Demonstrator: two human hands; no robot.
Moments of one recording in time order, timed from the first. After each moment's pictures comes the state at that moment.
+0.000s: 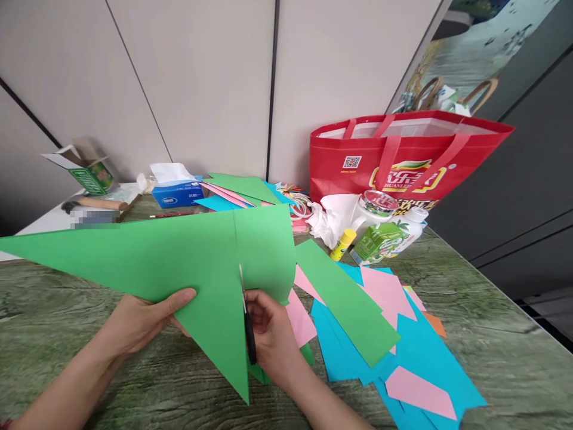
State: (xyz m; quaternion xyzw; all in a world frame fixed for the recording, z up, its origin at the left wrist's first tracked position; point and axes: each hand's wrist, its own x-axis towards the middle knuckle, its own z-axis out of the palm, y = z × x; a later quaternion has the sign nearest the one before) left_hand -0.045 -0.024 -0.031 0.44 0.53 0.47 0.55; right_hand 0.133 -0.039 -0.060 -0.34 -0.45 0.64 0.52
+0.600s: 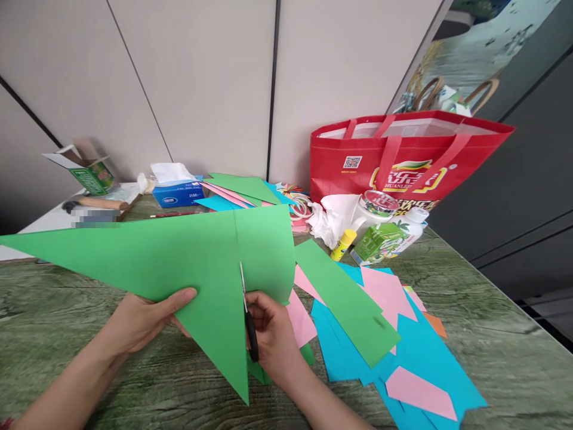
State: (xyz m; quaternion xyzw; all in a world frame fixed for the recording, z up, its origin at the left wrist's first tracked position) left_hand -0.037 -0.026 -0.020 0.41 0.55 0.47 0.56; right_hand 0.134 -0.041 -0.063 -0.39 -0.46 0.63 0.49
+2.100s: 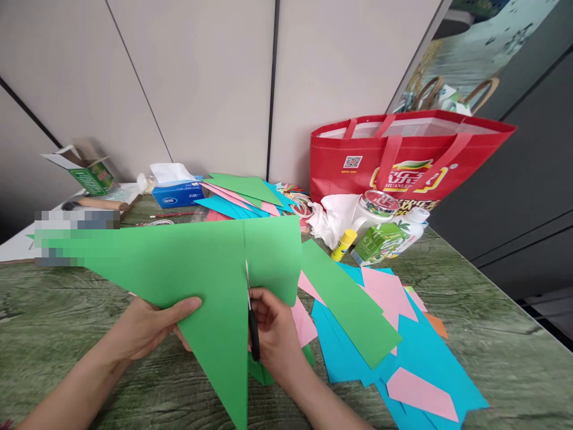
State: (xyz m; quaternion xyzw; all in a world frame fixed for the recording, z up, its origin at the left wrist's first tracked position) left_hand -0.035 -0.029 -0.017 0.40 0.52 0.41 0.63; right_hand 0.135 -0.039 -0.061 -0.38 -0.44 0.62 0.52
